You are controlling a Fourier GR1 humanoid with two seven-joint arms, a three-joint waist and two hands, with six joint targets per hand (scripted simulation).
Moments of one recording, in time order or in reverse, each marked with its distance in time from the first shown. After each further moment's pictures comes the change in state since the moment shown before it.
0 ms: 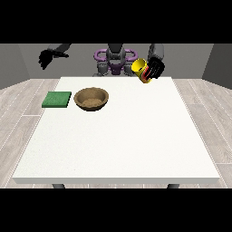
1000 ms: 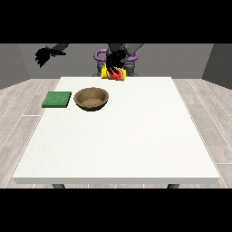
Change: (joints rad) left arm -0.256 -0.188 -0.524 0.114 -0.735 -0.189 0.462; right arm -0.047 -0.029 -0.007 0.118 -0.001 0.054 -0.031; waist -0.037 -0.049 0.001
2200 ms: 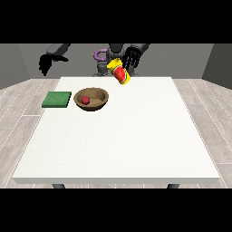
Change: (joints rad) left arm 0.121 -0.084 0.337 -0.233 0.275 0.095 -0.002; right arm 0.001 -0.005 -0.049 0.042 -0.029 -0.055 0.040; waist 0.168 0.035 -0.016
